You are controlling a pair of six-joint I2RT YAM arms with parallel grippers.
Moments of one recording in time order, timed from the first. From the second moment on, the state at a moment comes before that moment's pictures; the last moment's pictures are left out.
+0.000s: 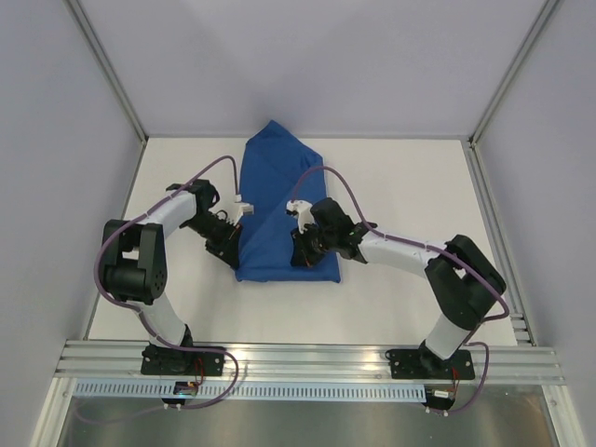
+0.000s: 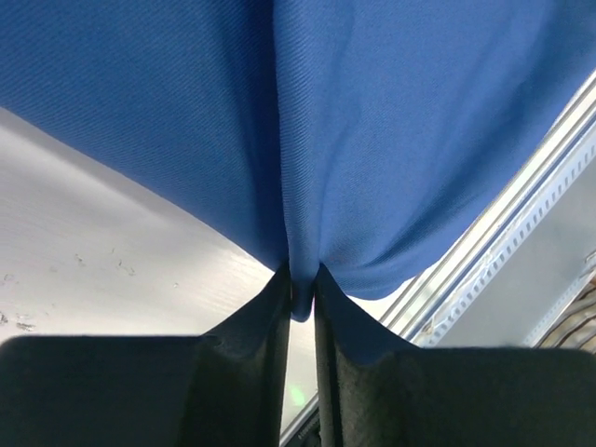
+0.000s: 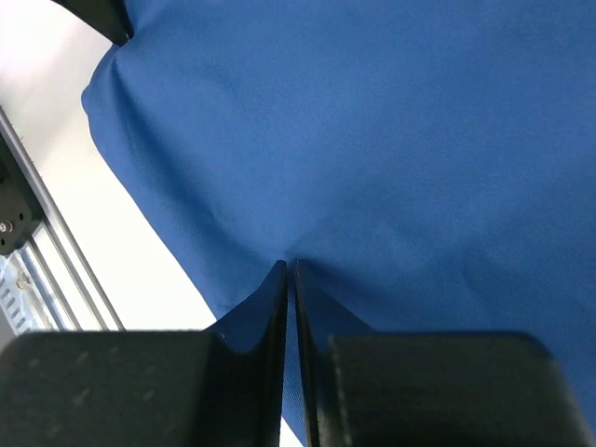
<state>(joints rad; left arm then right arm) -0.12 1.74 1.14 -1.03 0.63 0.53 0.76 1.69 1.00 -0.09 -0.42 0.20</state>
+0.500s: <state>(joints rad) -0.04 1.65 1.30 -1.05 0.56 0.52 0.45 1.56 1.09 -0.21 -0.30 0.29</state>
